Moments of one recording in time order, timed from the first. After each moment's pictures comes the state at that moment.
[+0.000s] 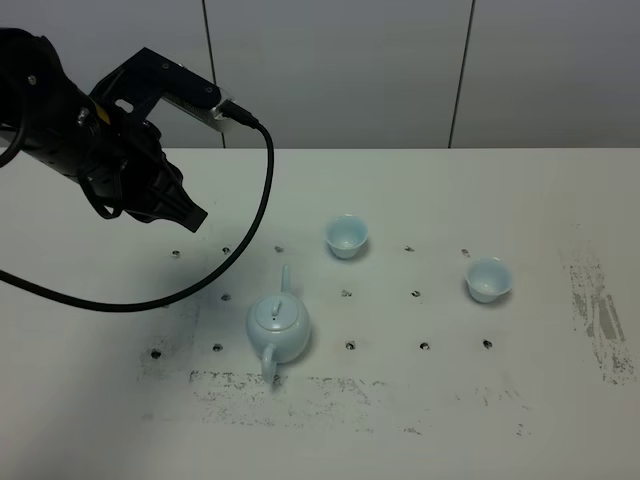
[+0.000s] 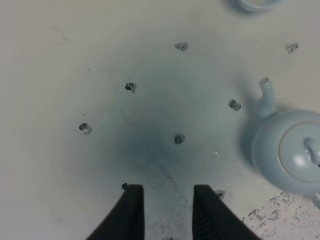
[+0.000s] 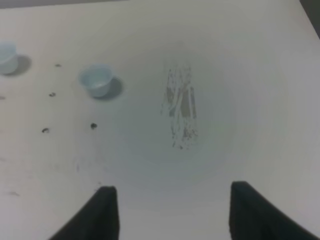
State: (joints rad) left arm -0.31 1.71 -1.41 -0.10 0.79 0.43; right arm -0.12 0.11 -0.58 0.13 1.09 -0.10
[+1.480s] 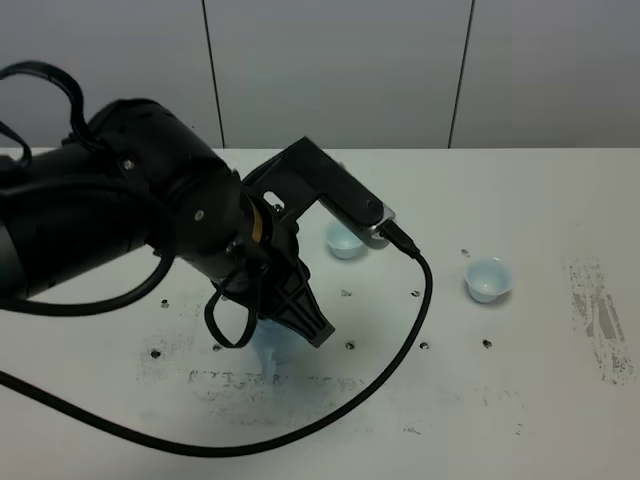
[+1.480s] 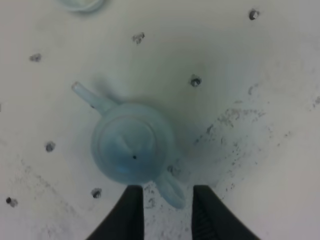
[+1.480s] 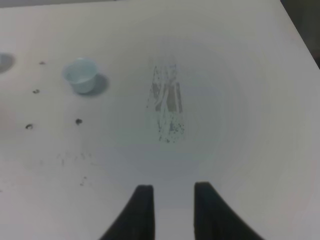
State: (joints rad) left arm -0.76 1.68 -1.32 0.18 0.80 0.03; right arm -0.12 -0.01 -0.52 0.09 1.12 -0.08
